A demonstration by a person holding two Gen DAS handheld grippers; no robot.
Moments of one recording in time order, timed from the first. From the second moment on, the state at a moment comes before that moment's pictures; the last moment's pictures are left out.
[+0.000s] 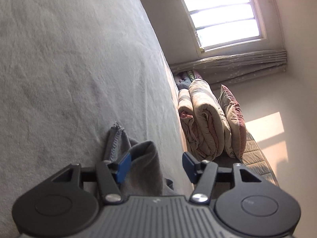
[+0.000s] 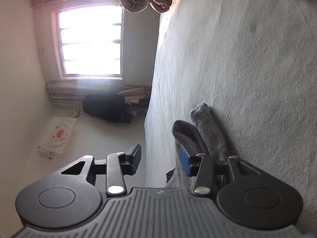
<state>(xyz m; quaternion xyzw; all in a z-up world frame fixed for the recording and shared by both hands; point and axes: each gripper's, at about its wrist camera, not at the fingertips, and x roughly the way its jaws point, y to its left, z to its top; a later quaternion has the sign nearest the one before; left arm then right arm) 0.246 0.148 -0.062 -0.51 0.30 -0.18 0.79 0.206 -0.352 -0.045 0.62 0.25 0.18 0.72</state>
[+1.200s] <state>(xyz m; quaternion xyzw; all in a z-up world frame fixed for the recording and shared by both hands) 0.279 0.083 -0.050 -0.18 0.28 -0.09 0.94 0.251 -0.242 -0.030 0.07 0.26 0.05 0.96</state>
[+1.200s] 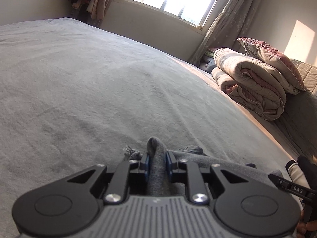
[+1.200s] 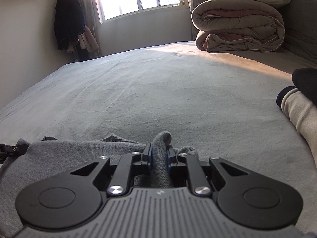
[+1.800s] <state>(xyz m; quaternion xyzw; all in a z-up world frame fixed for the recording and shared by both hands) 0.230 0.146 -0.036 -0.30 0.46 -0.15 0.82 0.180 -0.315 -0.012 0.29 0.37 0.08 0.88</state>
